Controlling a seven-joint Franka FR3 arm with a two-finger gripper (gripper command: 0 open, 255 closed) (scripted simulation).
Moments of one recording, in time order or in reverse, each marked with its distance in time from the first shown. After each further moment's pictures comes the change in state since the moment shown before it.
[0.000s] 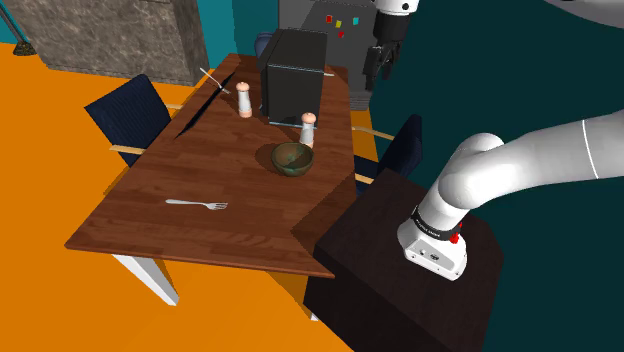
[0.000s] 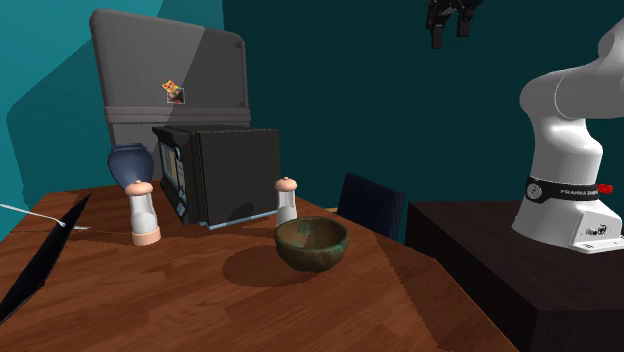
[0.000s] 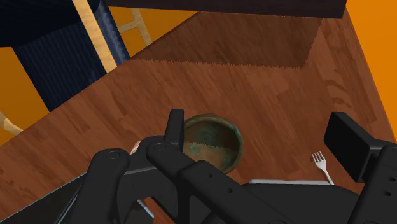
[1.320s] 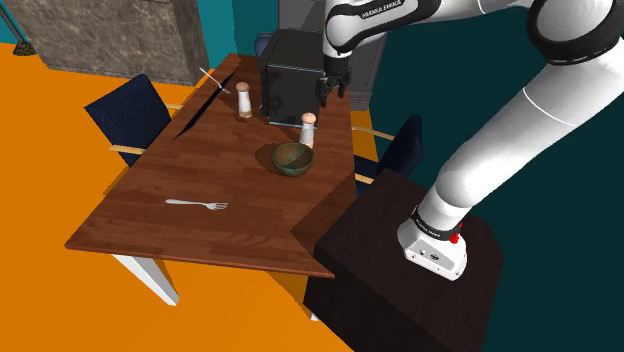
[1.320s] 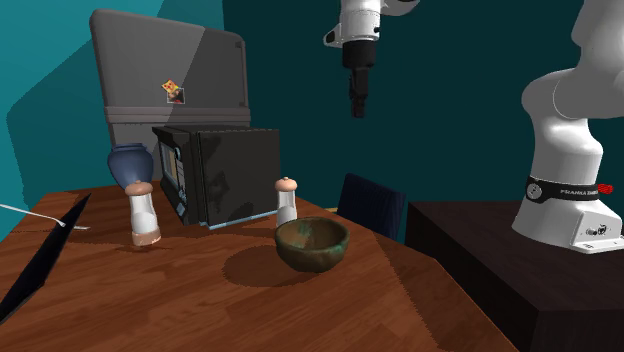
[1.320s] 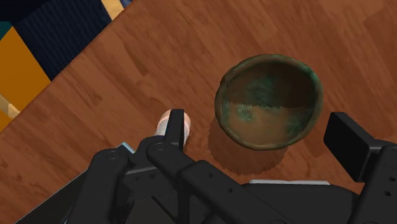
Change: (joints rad) arm -0.069 0.558 -0.049 0.066 -0.069 0.520 0.039
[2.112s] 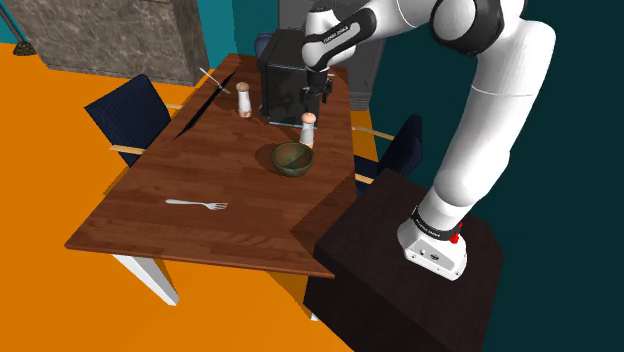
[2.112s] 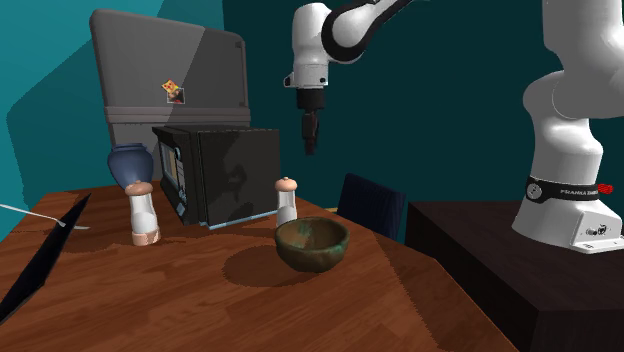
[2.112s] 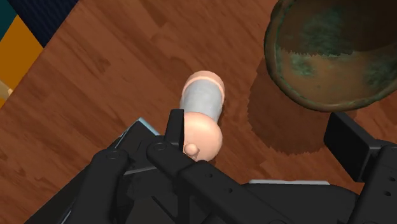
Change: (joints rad) arm -0.041 0.434 -0.039 0.280 -0.013 0.176 0.019
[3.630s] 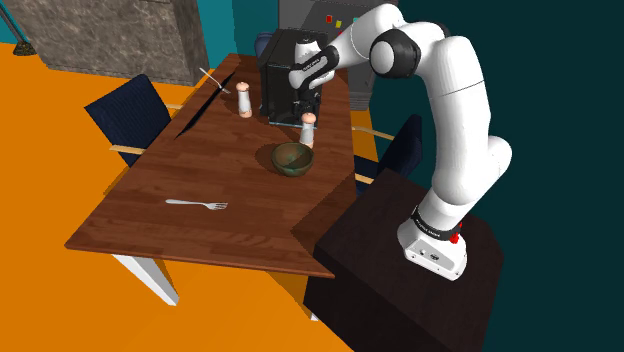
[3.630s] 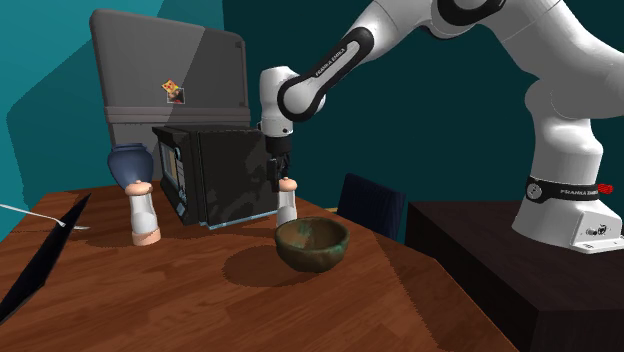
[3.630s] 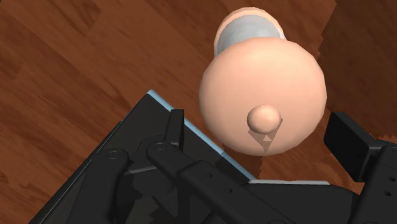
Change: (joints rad) arm -0.056 0.482 -0.022 0.421 0.024 0.081 0.004
